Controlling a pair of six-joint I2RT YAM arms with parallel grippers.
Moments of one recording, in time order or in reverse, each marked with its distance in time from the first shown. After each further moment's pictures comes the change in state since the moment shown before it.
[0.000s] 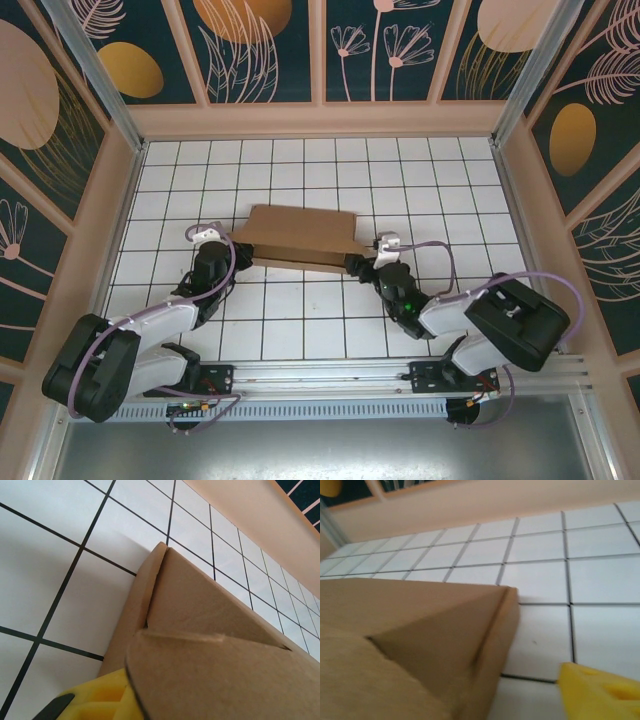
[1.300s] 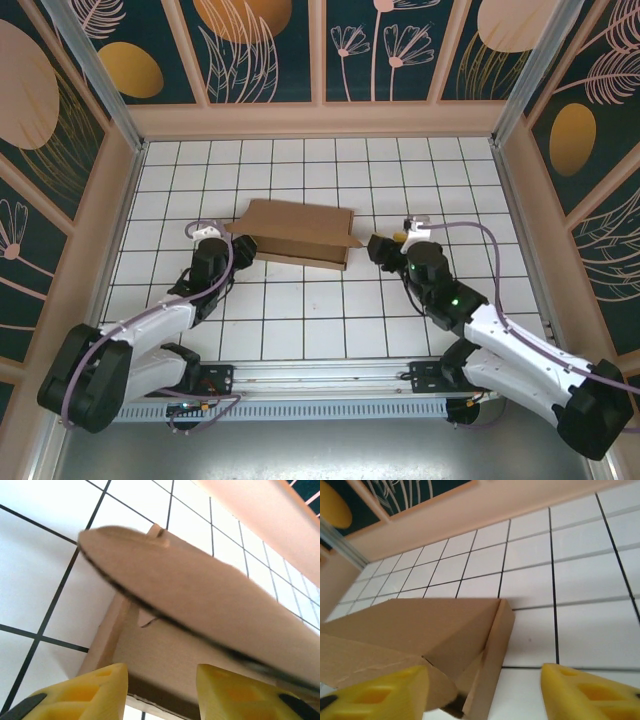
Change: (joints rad) left arm -0.003 -0.074 0.043 -0.140 0.027 0.014; right arm -0.105 -0.572 0.261 -0.898 -0.187 0.163
